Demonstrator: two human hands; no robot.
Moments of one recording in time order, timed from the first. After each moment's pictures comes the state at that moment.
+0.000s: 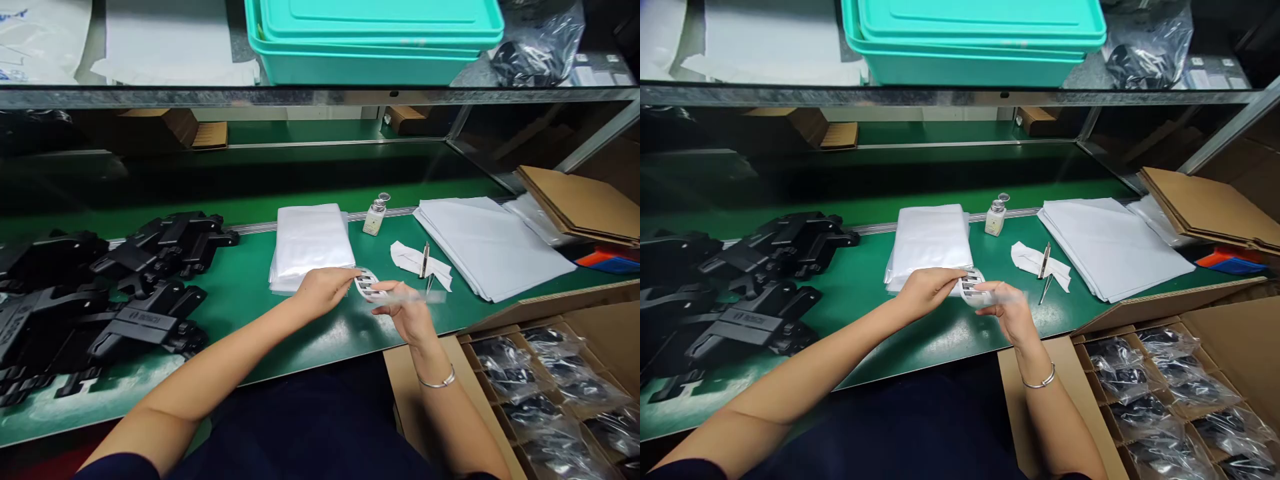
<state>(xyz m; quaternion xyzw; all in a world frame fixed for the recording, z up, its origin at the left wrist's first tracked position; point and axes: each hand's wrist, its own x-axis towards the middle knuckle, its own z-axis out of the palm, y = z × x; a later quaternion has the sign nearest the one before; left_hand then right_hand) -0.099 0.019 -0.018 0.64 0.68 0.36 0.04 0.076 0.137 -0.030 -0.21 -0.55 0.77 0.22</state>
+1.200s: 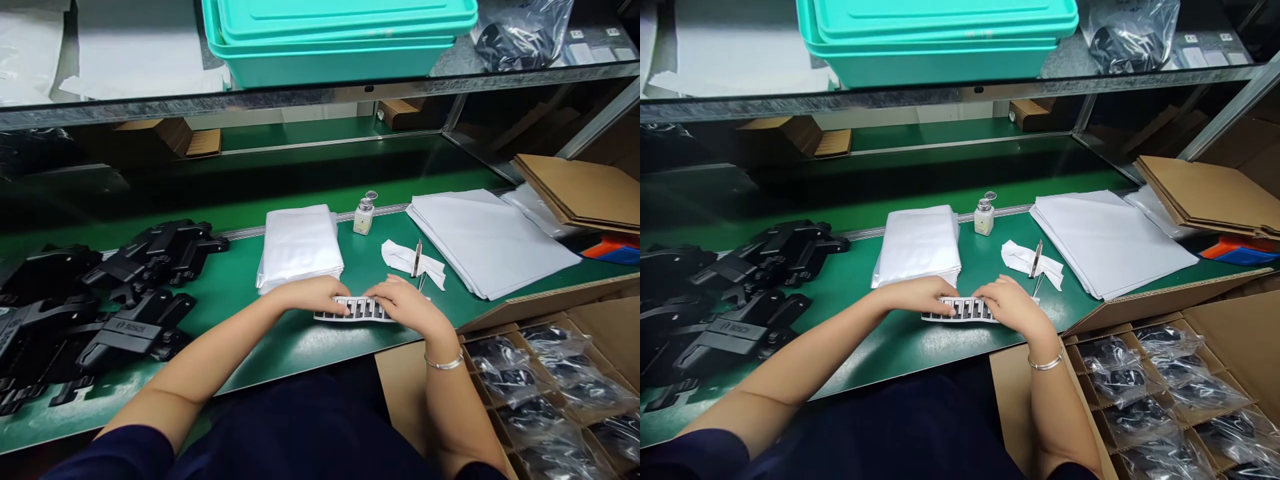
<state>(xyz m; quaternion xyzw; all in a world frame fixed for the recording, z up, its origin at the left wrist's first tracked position) -0.111 0.058 -0.001 0.62 0.60 0.25 0.44 0.091 0.199 -0.023 -0.09 -0.94 0.31 0.07</state>
